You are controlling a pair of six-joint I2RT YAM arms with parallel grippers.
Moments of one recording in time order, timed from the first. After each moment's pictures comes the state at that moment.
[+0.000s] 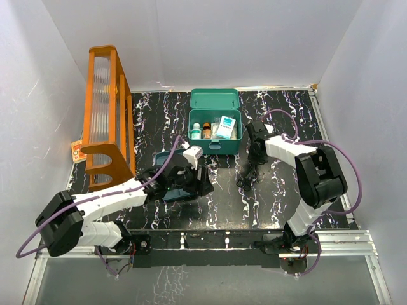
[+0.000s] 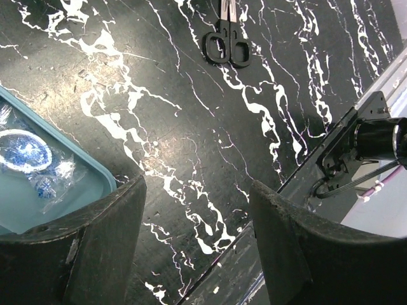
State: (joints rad) left arm -0.91 1.24 0.67 -0.05 0.13 -0.55; right arm 0.32 1.72 1.02 -0.46 0.23 0.53
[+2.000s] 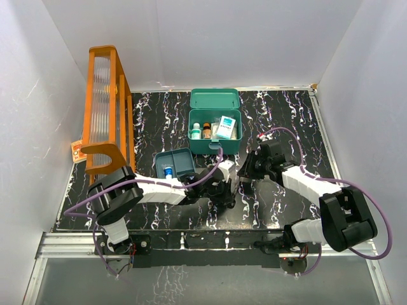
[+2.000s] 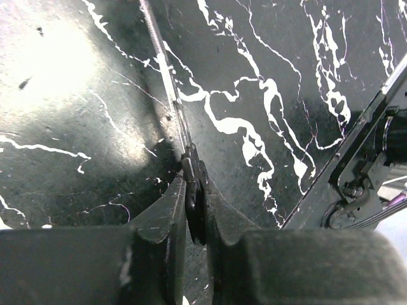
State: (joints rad) left arm -1.11 1.73 0.83 0.20 0.09 -0.58; right arm 0.33 1.30 0.59 -0.14 -0.29 0.58
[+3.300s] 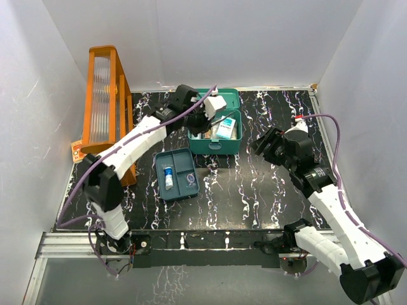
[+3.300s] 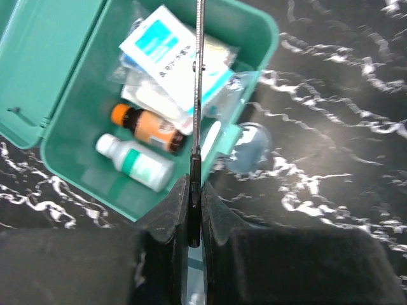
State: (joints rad) left arm -0.66 1.70 1.59 -0.59 0.26 0.37; right arm 0.34 0.84 0.84 -0.45 0.03 0.73
